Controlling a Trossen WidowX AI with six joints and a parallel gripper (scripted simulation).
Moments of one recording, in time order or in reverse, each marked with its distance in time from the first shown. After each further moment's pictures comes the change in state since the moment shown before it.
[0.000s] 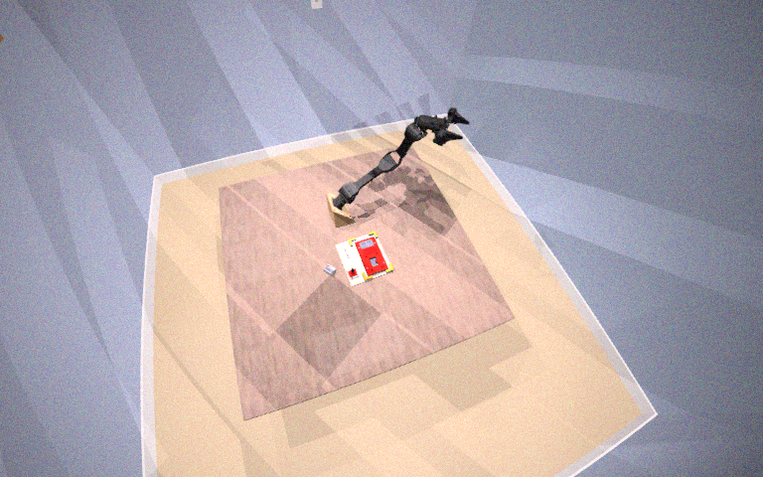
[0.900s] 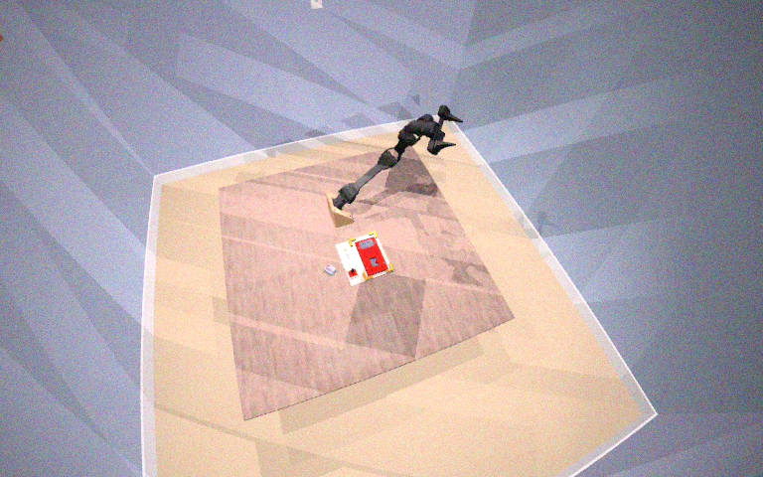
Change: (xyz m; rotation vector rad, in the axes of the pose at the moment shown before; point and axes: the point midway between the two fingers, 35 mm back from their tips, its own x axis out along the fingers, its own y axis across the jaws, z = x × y) arm 0.004 0.105 -0.076 0.457 0.172 0.029
